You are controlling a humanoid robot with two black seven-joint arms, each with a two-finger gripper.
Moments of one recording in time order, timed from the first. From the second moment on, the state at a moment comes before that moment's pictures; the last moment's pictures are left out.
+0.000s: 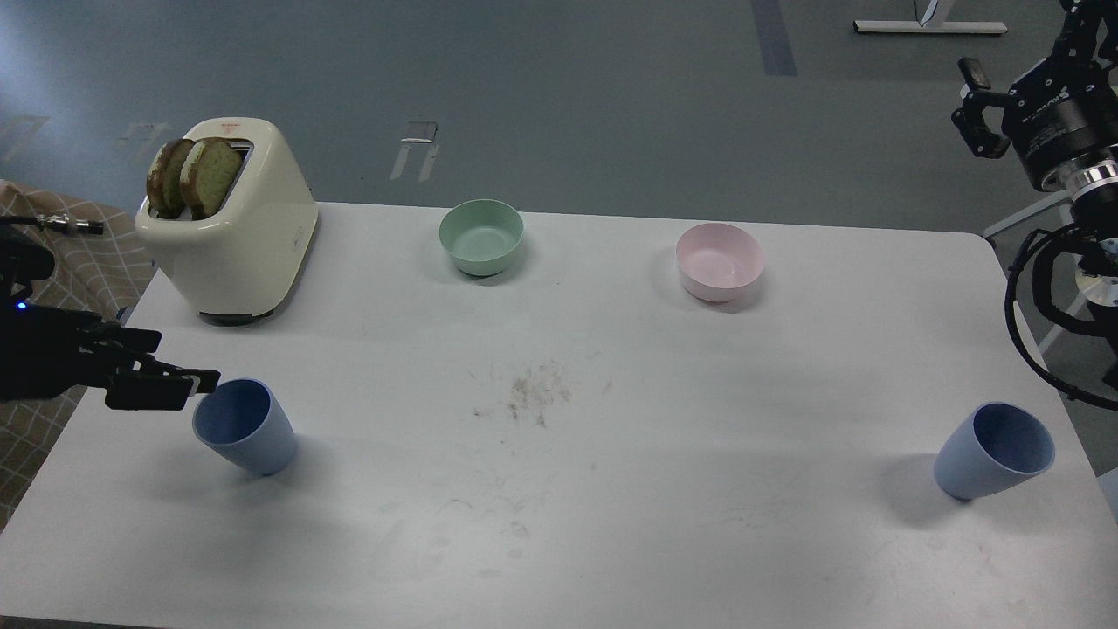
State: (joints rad) left arm -0.80 1.37 -0.28 -1.50 1.76 -0.43 -0.49; right arm 1.01 -0.43 0.47 0.39 0.02 0.49 0.49
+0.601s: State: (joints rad) left arm -0.78 1.26 -0.23 -1.39 1.76 -0.42 -0.49; right arm 1.00 -0.44 0.48 0.40 0.02 0.49 0.49
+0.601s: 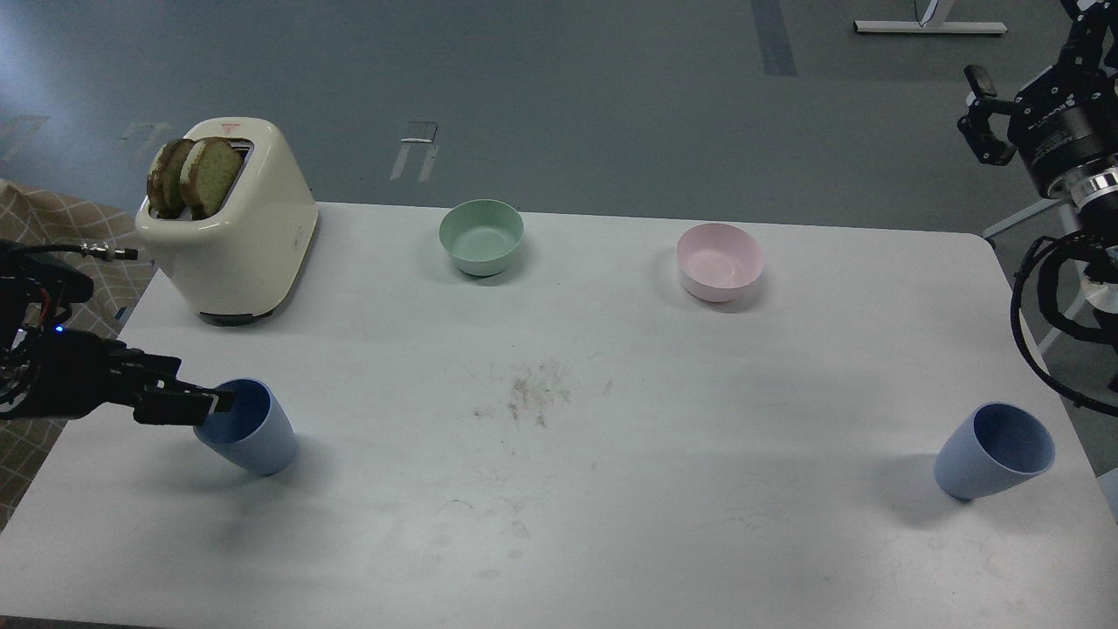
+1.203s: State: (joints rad) left arm -0.77 1.21 -0.22 -1.34 1.76 -0.42 -0.49; right arm 0.99 -0.45 0.48 0.39 0.02 0.49 0.49
